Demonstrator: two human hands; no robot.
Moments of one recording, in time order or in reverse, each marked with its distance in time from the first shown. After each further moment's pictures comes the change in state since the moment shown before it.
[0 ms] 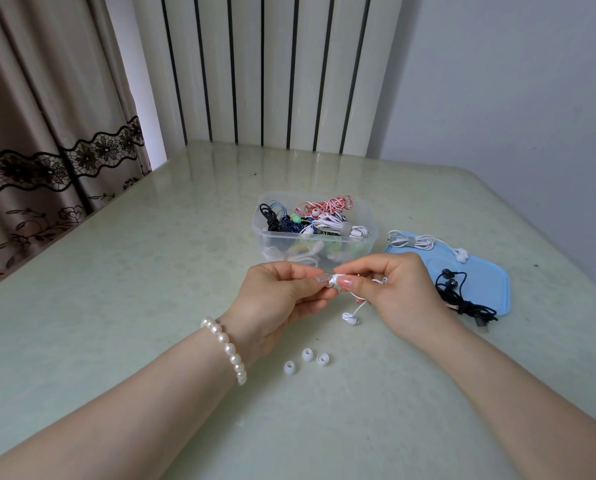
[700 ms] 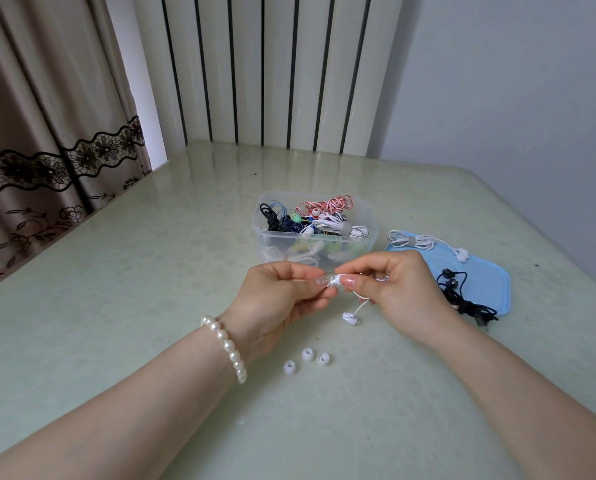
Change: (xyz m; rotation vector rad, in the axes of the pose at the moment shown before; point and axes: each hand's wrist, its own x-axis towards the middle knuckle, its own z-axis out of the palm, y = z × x) left_hand 0.000 0.001 -0.001 -0.056 0.002 -0.033; right_hand 0.001 -0.005 -0.003 0.017 -0.041 0.030
